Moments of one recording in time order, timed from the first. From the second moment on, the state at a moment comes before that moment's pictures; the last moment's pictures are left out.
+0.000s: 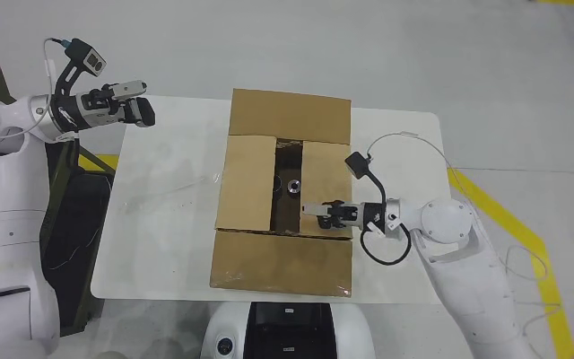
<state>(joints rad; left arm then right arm) 0.84 -0.83 -1.60 -1.25 -0.47 -0.13 -1.46 -1.25 -1.19 1.23 -1.81 0.03 0.12 1.14</state>
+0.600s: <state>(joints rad) 0.84 -0.83 -1.60 -1.25 -0.47 -0.13 -1.46 -1.39 -1.15 1.44 -1.96 0.15 0.10 1.20</state>
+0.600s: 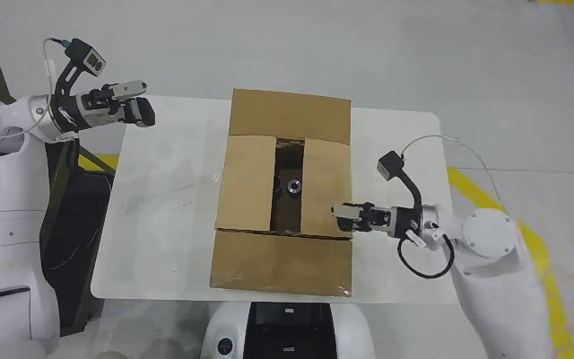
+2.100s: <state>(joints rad) 0.84 -0.83 -1.60 -1.25 -0.47 -0.13 -1.46 -1.59 -1.09 1.41 -1.87 0.37 0.04 1.39</state>
